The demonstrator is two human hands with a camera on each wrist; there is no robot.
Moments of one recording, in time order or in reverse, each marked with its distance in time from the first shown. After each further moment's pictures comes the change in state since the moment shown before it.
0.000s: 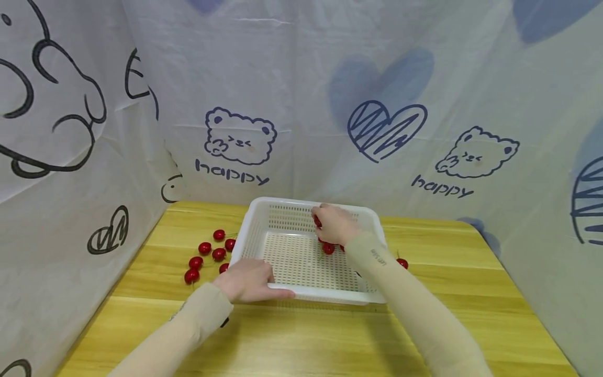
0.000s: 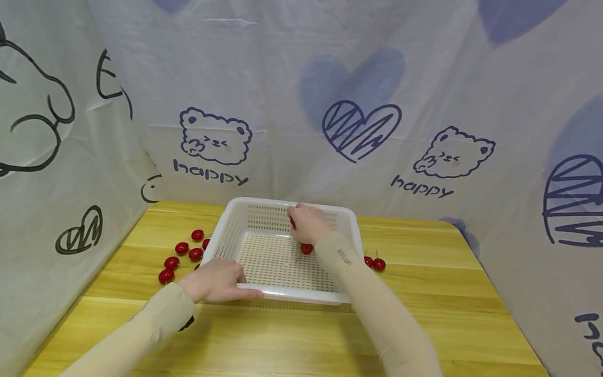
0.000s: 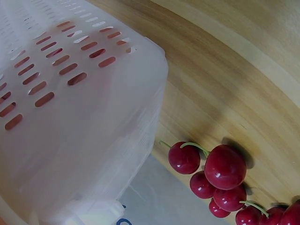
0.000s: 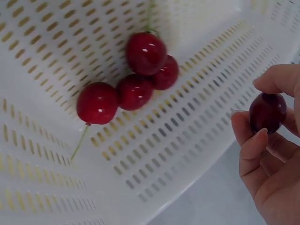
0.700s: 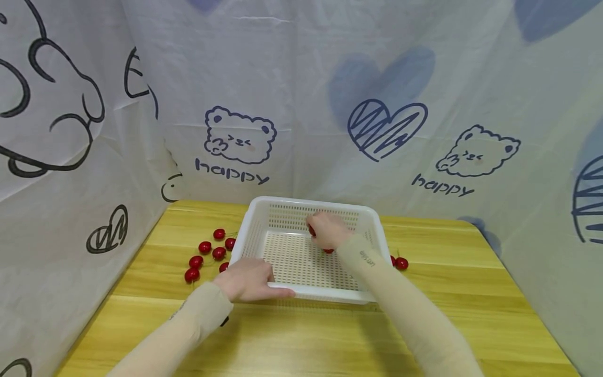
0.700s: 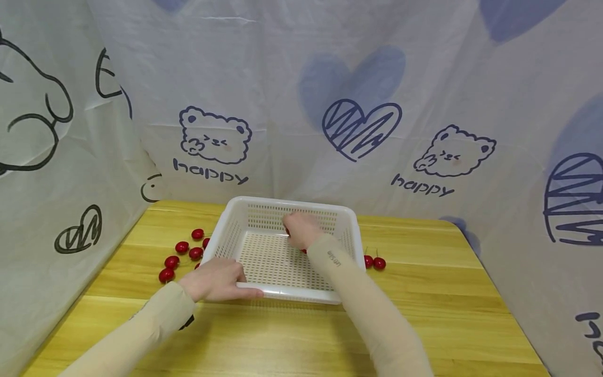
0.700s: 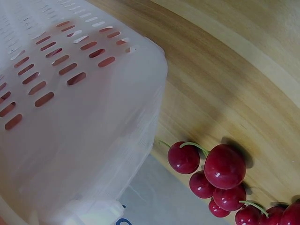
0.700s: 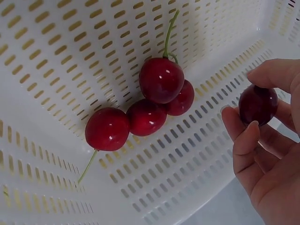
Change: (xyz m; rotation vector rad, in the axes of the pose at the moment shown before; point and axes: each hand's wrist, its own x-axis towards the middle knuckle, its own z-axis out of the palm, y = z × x) left_hand 0.001 -0.002 -0.001 -0.025 0.001 0.019; right_hand 0.007 -0.008 0.025 -0.040 -0.050 -0.049
